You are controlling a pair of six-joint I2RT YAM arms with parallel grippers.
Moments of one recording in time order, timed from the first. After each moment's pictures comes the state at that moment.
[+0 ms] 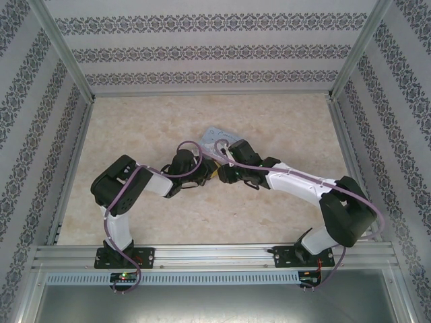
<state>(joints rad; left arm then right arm) -0.57 1.89 0.71 0.71 0.41 -1.45 0.69 1.51 0.90 -0.31 -0.09 0.32</state>
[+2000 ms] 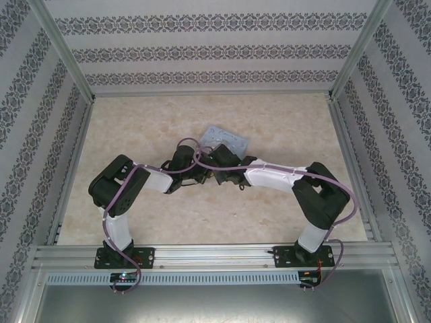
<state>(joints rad) -0.55 1.87 0.76 0.61 0.43 -1.48 0.78 1.71 1.03 -0.32 0.22 0.27</state>
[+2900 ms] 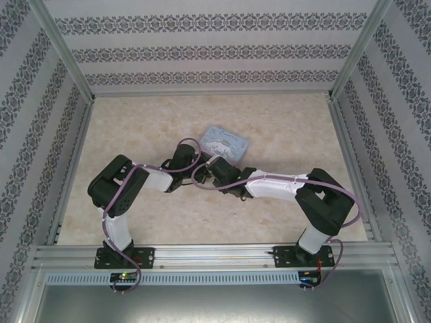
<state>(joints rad) -0.55 1.86 0.78 0.56 0.44 -1.55 0.89 1.68 0.92 -0.28 0.38 0.07</state>
